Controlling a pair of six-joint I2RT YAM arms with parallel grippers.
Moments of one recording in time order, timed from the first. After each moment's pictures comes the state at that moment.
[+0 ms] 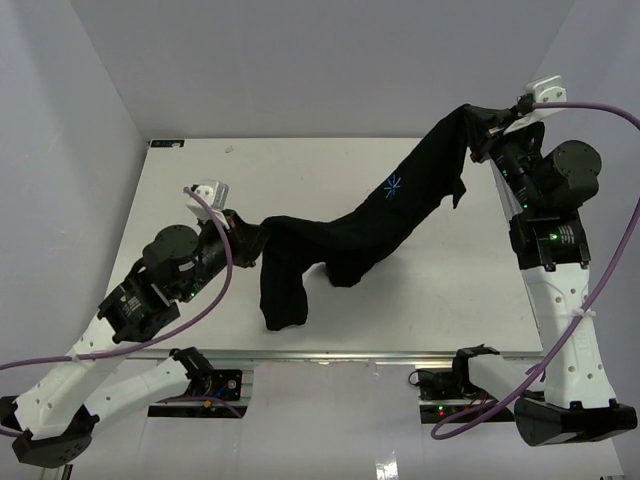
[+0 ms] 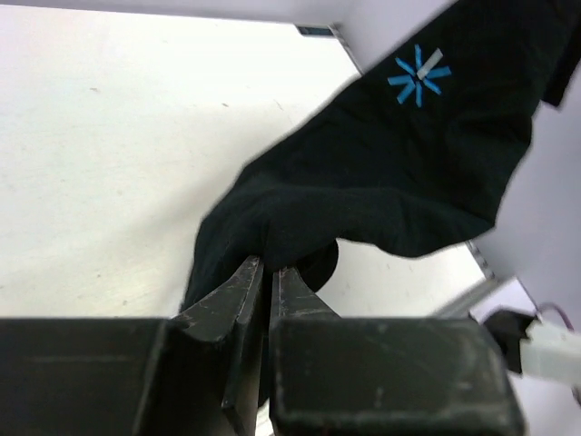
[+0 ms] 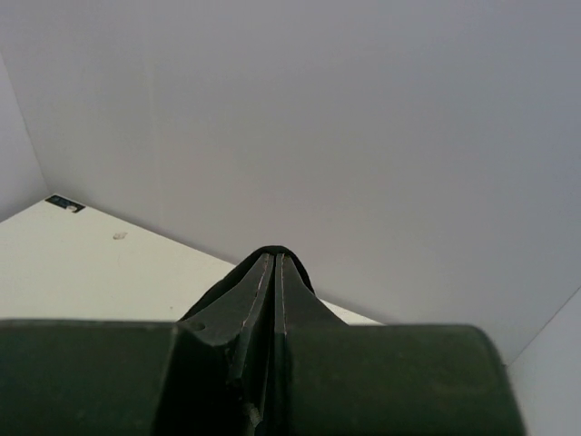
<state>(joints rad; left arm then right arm) -0.82 0.77 1.10 -0.51 -0.21 -0.45 0.12 1.03 1.39 -0.07 -0.32 -0.04</state>
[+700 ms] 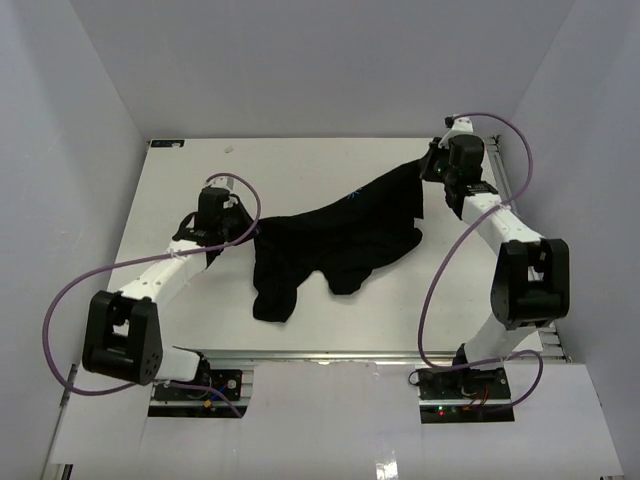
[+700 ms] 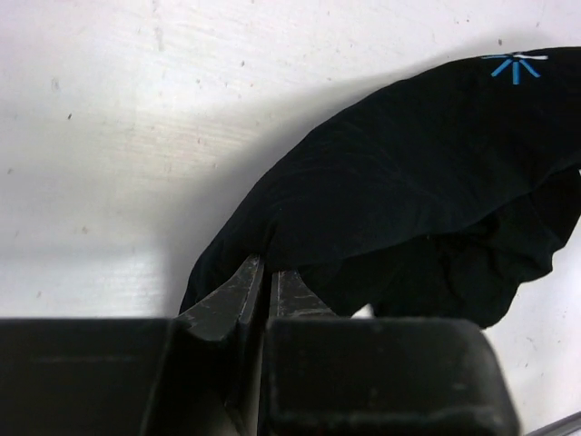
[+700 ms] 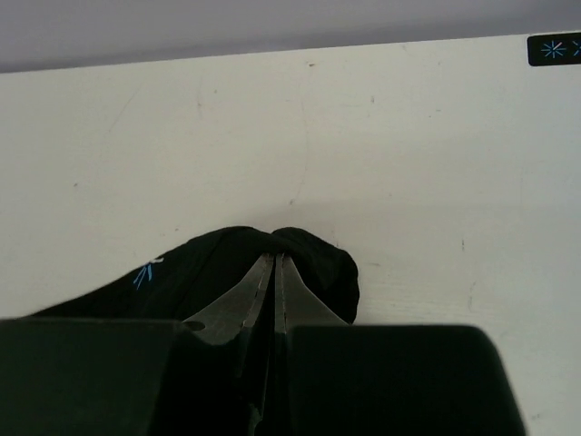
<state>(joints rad) -0.26 1.32 0.82 -0.16 0.08 -0.58 0.12 1.61 1.17 0.11 -0.13 0.20</state>
